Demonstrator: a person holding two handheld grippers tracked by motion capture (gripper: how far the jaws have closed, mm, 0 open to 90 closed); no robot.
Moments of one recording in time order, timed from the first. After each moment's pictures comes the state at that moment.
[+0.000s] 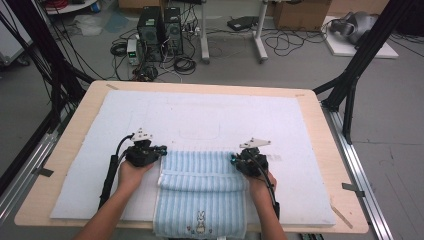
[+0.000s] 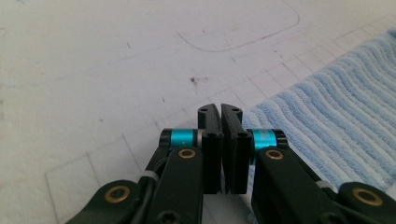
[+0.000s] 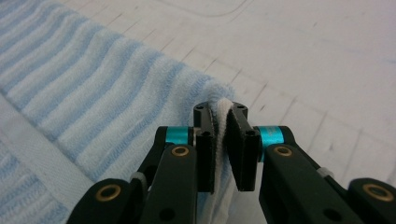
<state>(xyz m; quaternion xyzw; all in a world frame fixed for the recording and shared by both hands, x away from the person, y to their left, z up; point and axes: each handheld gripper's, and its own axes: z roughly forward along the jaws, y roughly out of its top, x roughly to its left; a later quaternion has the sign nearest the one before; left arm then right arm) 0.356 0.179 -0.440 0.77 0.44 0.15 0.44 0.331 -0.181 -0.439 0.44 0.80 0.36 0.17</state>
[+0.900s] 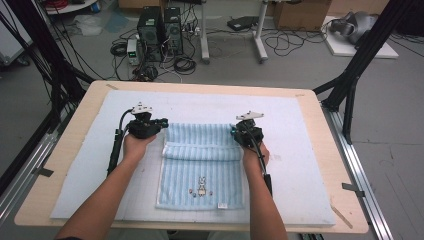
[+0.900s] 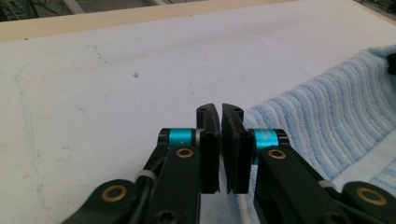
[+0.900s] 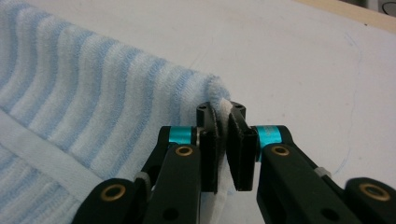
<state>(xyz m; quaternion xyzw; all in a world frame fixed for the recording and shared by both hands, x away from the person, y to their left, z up) 0.422 0.185 -0.423 0.74 0.45 0.17 0.47 0.406 -0.169 -0.424 0.47 0.78 0.35 0.24</state>
